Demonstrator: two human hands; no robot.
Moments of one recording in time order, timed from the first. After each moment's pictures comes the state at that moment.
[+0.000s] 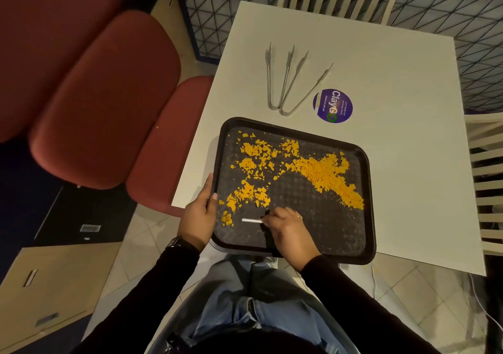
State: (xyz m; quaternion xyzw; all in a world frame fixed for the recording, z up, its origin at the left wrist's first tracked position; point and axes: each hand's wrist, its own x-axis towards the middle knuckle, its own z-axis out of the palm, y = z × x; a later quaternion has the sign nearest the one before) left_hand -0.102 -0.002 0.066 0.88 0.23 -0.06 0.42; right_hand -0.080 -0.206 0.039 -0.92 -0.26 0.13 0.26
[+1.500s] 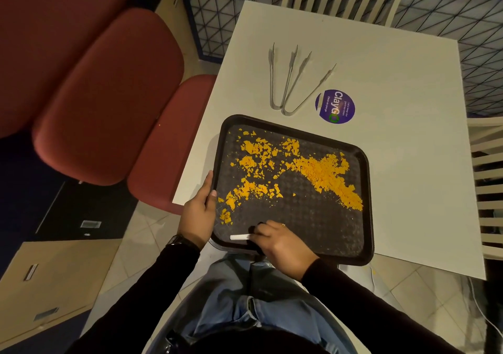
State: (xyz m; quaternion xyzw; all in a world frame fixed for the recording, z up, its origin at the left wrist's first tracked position) left_hand -0.104 -0.003 0.066 0.85 0.25 -0.02 0.46; right_hand -0.093 -0.205 0.046 -0.85 -0.46 0.13 0.23
